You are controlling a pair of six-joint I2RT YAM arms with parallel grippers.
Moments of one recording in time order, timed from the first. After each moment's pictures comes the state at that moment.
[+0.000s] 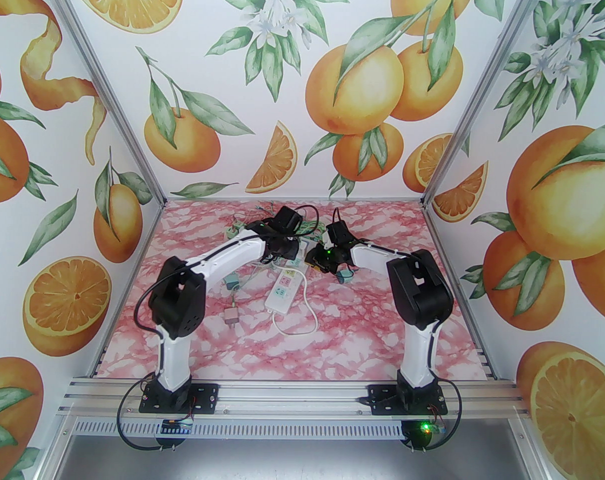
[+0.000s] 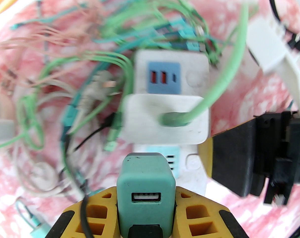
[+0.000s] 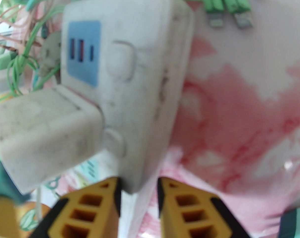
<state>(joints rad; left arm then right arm) -0.64 1.95 1.63 -0.69 -0.13 -0.26 0.37 2.00 1.26 -0.29 -0.45 0.79</state>
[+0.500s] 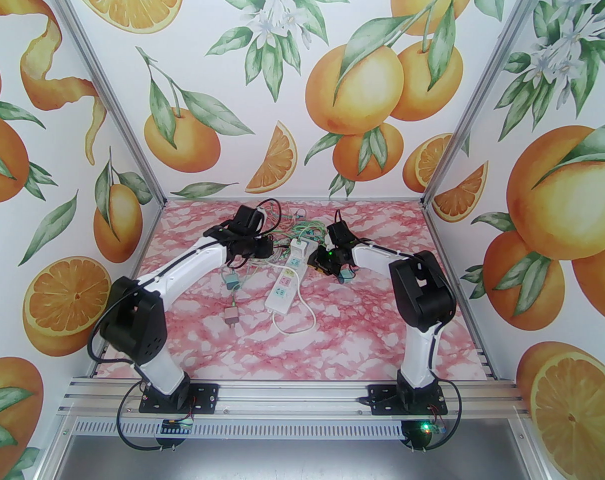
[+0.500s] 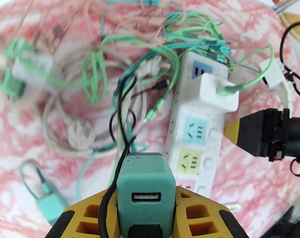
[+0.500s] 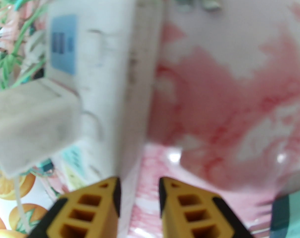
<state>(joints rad) -0.46 1.66 1.29 -0.57 0.07 -0.39 0.37 1.98 1.25 -0.36 -0.41 0.78</state>
